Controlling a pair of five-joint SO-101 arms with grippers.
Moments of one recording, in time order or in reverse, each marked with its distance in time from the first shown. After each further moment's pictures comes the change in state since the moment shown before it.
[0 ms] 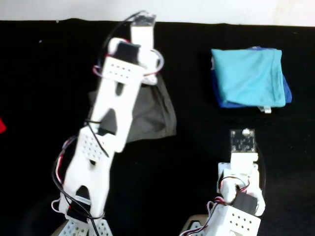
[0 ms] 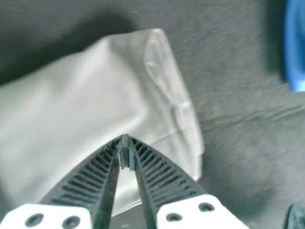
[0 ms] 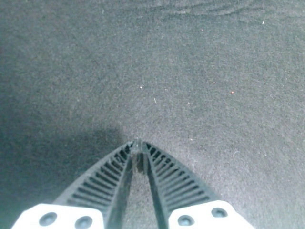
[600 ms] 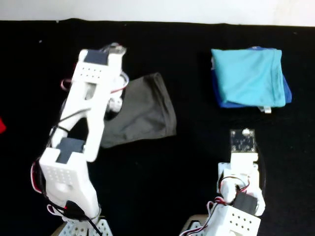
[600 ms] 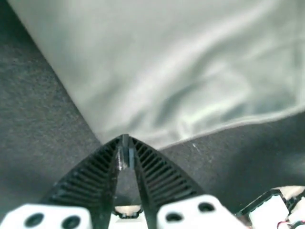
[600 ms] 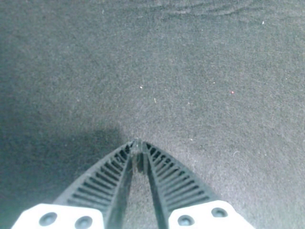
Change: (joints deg) left arm -10.4 -29.5 65.1 -11.6 -8.6; right arm 0.0 0.0 0.0 0.0 0.0
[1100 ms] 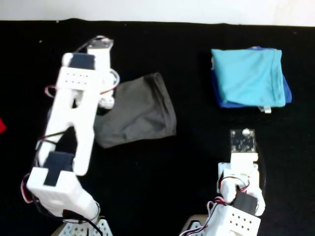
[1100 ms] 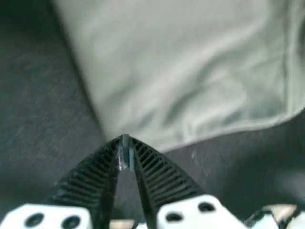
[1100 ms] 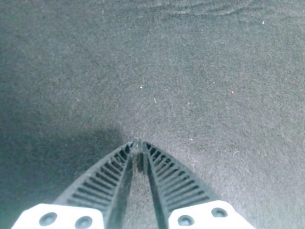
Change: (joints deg) left arm -3.0 -12.5 3.6 1.1 -1.1; right arm 0.0 0.0 0.0 0.0 0.0
